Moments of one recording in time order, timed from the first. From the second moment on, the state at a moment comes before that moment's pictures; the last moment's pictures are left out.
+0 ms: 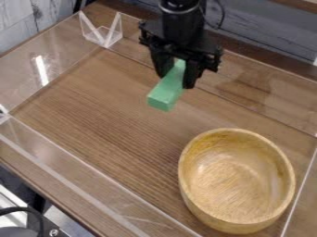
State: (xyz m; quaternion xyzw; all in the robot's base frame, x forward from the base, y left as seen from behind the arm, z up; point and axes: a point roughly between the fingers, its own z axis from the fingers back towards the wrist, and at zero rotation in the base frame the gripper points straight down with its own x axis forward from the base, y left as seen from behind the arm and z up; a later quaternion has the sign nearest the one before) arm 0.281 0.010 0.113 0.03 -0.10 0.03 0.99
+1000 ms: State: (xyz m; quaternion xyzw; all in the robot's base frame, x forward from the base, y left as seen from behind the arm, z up) arm 0.283 0.019 0.083 0.03 -0.12 0.02 0.99
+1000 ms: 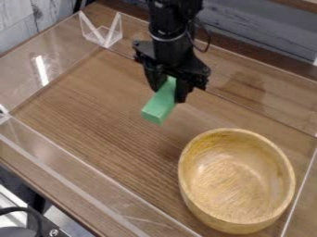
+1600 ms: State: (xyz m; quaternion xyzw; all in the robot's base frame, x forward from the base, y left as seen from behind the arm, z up) arm 0.288 0.022 0.068 0.03 -0.13 0.02 0.99
